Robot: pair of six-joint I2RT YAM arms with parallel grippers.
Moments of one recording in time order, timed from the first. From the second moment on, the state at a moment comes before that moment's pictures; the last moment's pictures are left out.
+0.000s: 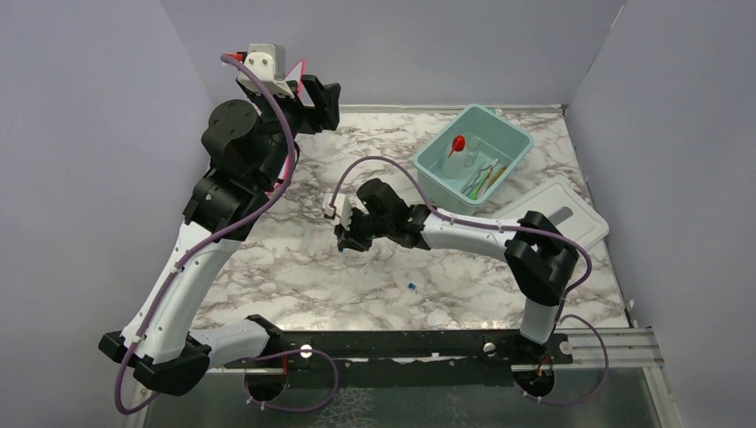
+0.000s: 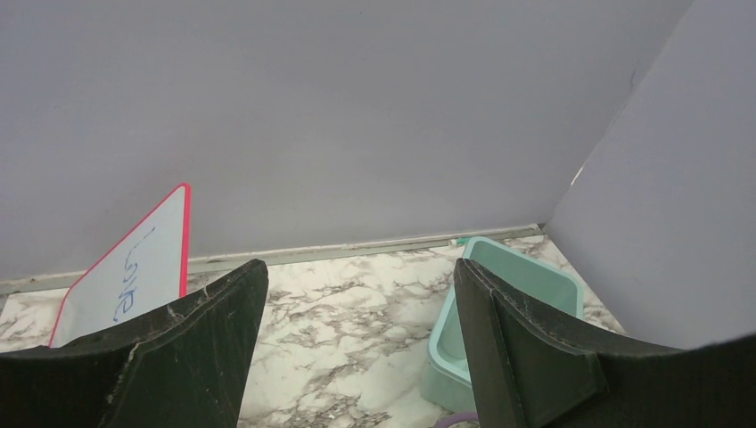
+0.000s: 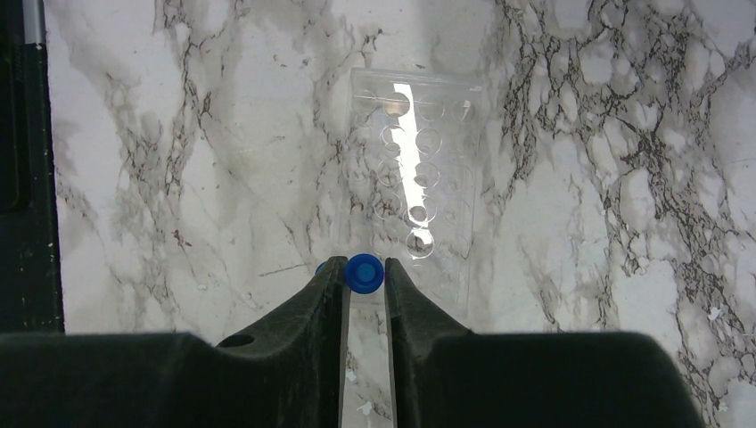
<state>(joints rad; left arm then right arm) -0.56 1.15 1.59 -0.28 -0.26 -0.18 0.98 1.84 1.25 -0.03 -0.36 -0.31</state>
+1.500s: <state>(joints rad) -0.56 1.06 1.46 -0.29 -0.26 -0.18 0.96 1.63 1.30 -0.22 0.07 0.15</state>
